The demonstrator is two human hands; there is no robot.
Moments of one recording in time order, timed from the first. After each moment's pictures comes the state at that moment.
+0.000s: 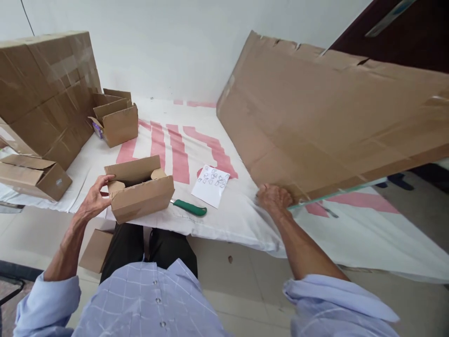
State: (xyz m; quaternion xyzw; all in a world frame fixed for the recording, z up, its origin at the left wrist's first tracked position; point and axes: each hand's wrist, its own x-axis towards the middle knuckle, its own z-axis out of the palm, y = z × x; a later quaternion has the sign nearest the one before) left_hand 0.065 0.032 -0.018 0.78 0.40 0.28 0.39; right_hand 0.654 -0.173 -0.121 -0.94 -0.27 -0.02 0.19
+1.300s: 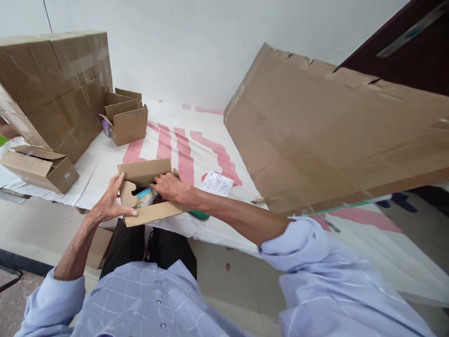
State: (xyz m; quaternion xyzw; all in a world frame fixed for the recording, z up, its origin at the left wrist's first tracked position) left_hand 0.068 0.006 -0.027 0.82 0.35 0.23 0.40; right_hand 0.348 -0.021 -0.006 -0.49 -0.86 -0.05 -0.13
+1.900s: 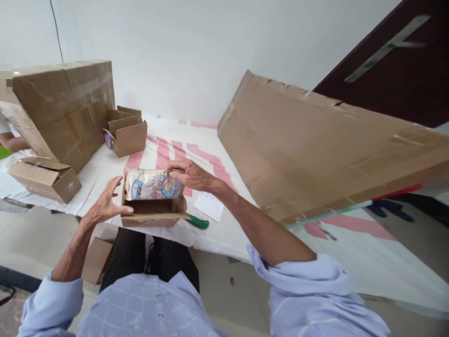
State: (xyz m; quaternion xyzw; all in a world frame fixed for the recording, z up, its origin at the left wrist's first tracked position) left_hand 0.059 0.020 -0.002 0.81 0.34 0.29 0.39; right_hand 0.398 -0.035 0.075 -0.49 -0.77 0.25 0.32
